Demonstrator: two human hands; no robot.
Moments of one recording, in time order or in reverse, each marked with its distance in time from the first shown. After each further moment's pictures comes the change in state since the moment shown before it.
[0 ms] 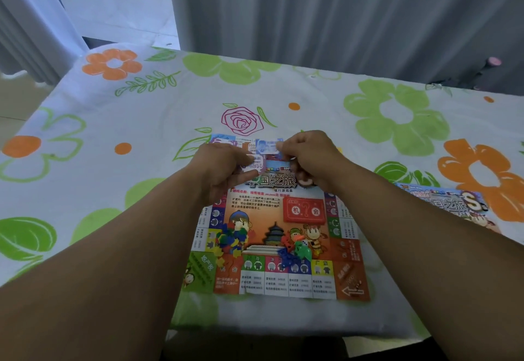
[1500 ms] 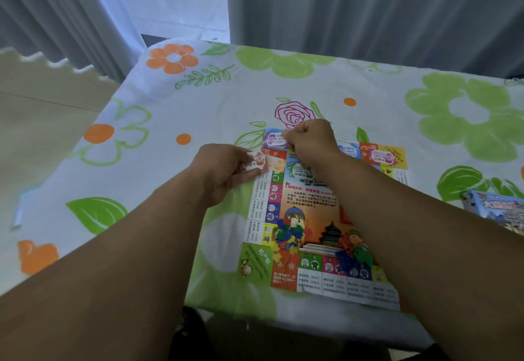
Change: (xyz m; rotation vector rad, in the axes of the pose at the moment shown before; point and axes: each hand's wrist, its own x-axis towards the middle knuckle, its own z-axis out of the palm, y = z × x) left_hand -0.001 0.000 -0.083 -0.091 0.112 -0.041; right_hand 0.041 -0.016 0.101 -0.097 0.137 -0.087
